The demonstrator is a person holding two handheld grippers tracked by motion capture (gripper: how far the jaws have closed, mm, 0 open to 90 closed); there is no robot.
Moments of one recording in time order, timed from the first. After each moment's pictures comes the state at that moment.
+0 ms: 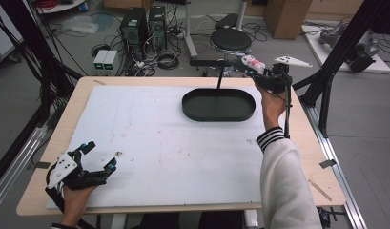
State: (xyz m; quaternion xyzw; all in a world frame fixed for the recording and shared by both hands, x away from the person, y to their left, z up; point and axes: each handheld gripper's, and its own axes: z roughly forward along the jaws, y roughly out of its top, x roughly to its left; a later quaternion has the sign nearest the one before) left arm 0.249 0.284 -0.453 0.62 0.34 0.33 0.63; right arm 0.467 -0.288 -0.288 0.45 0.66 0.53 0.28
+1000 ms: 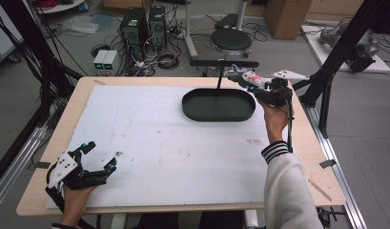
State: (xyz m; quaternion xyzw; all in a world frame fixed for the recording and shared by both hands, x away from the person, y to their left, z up) left arm 0.250 0.284 -0.453 0.62 0.34 0.33 0.62; right arm 0.447 -0.295 -0.319 0.44 0.70 0.49 0.28
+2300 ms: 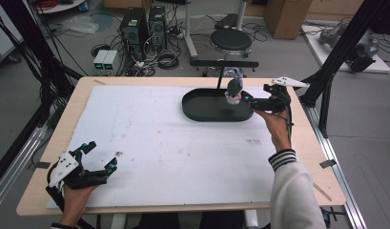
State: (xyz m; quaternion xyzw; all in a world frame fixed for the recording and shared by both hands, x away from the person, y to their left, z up) left arm 0.250 0.283 -0.452 0.63 0.34 0.32 0.62; right arm 0.432 -0.298 -0.332 0.42 0.70 0.53 0.25
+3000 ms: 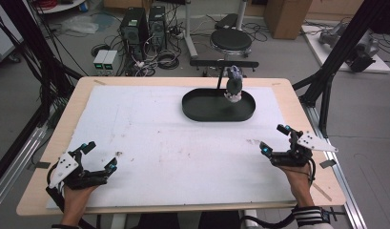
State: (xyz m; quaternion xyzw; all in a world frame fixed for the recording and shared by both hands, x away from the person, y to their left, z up) left arm 0.249 0.283 -0.453 0.62 0.34 0.33 0.62; right arm 0.307 -0.352 -0.413 0.31 0.67 0.62 0.26
